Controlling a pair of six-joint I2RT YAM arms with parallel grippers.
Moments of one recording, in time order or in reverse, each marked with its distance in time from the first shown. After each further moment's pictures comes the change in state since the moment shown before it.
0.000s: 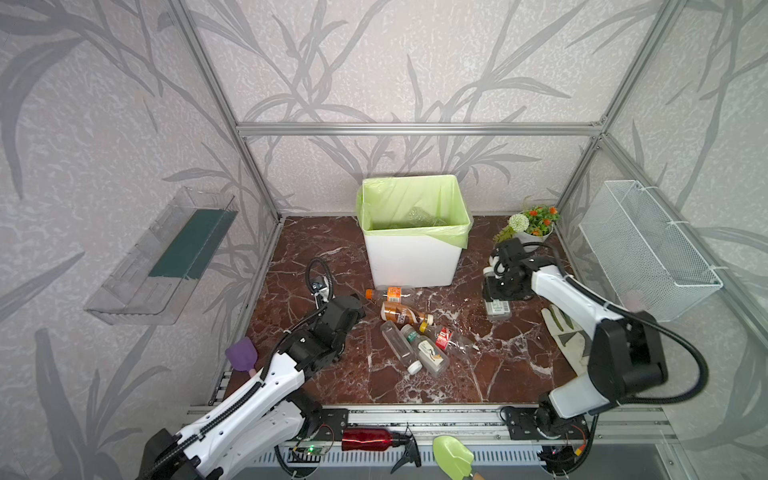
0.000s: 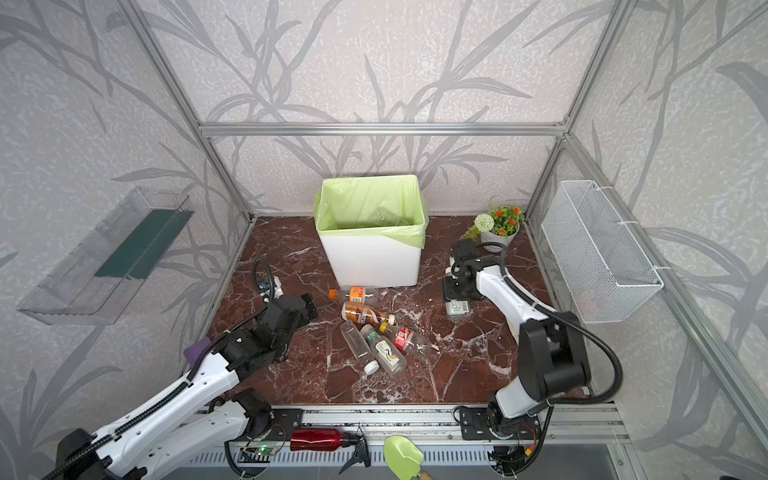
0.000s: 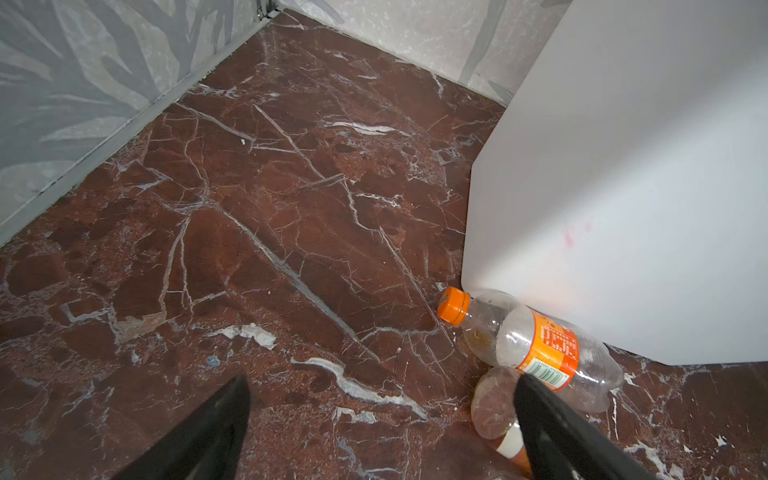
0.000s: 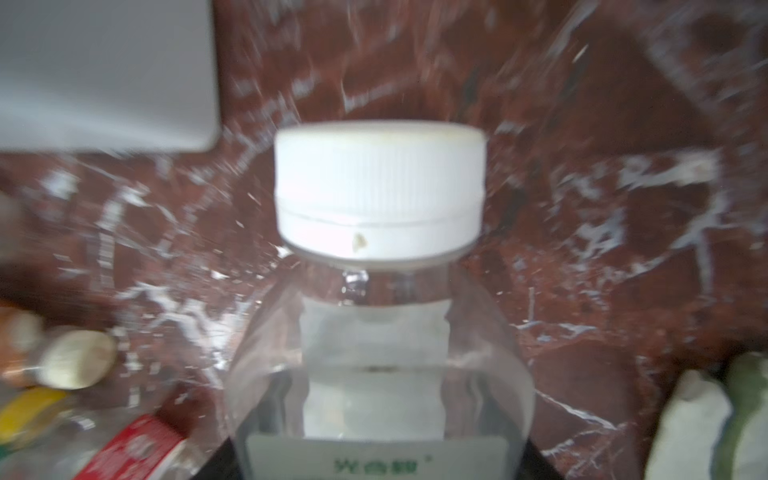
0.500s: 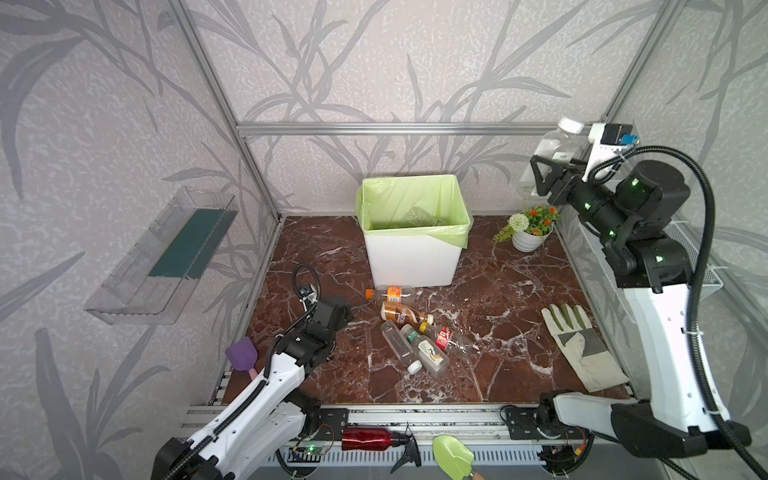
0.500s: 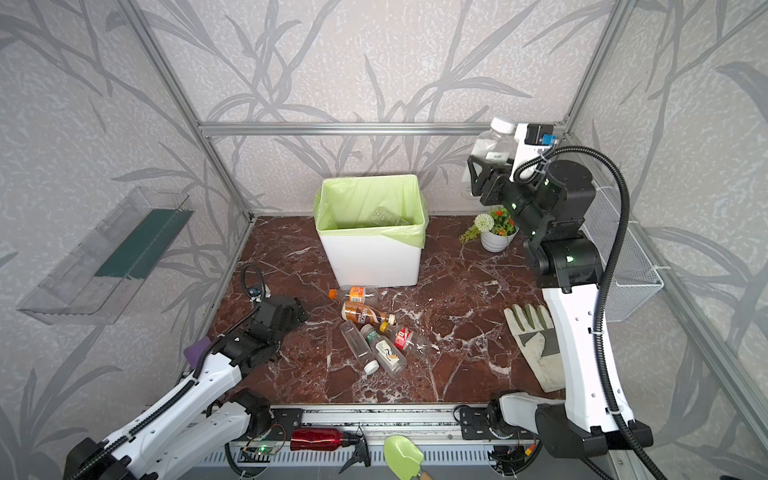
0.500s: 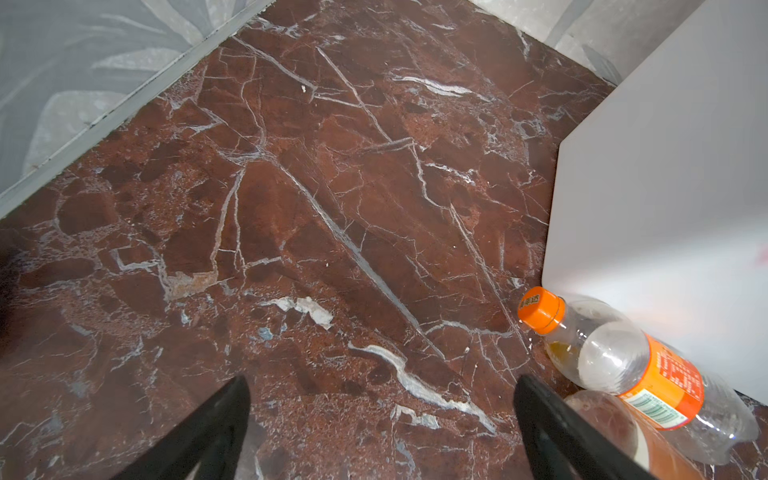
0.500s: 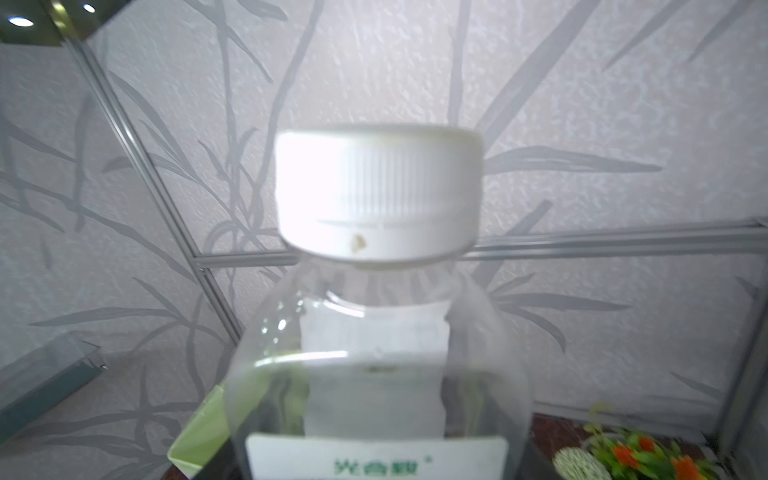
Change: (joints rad) left arm 0.175 0.006 -0.083 0.000 0.114 -0.001; right arm -0.027 -0.106 0.767 0.299 -0.207 0.061
